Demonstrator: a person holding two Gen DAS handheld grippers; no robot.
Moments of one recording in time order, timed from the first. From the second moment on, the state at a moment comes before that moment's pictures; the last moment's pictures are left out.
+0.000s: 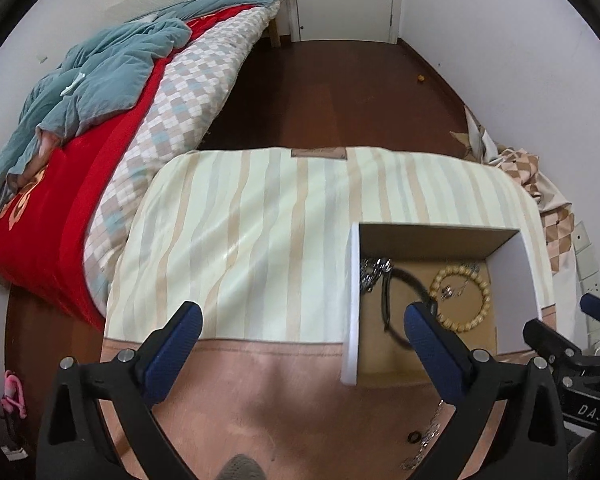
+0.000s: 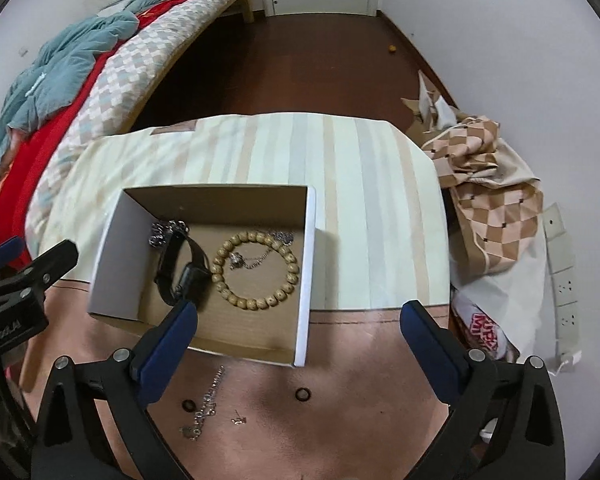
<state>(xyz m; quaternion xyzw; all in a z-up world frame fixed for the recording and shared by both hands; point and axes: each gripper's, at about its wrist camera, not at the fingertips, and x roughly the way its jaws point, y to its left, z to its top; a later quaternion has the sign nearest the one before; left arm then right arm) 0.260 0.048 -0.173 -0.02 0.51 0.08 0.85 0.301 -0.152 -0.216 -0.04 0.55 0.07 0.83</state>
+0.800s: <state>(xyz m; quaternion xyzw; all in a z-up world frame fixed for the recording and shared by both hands) 0.181 0.030 -0.111 -0.01 0.45 0.09 0.89 0.223 -0.147 -0.135 -0.06 0.47 0.05 0.88</state>
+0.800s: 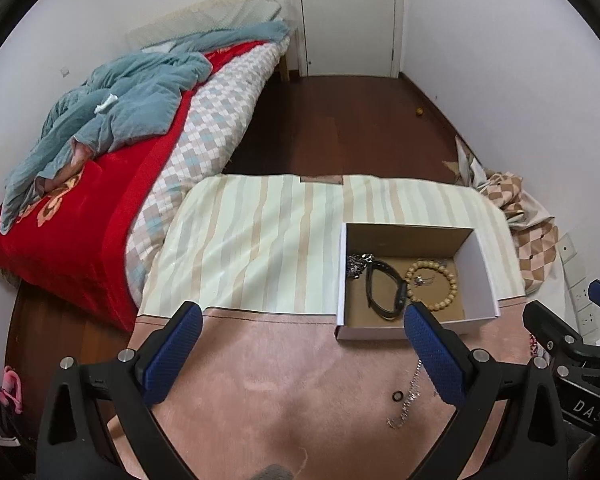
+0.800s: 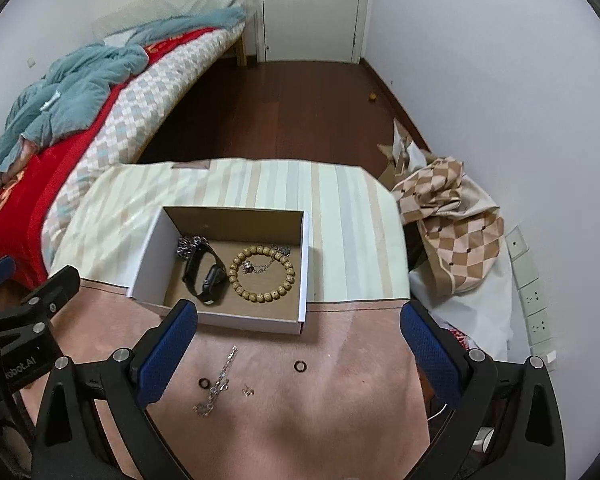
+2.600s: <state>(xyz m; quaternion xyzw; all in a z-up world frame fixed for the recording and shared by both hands) 0.141 -0.003 -0.261 -0.02 0.57 0.07 0.82 0.164 -0.183 -0.285 0.02 0.52 0.08 0.85</state>
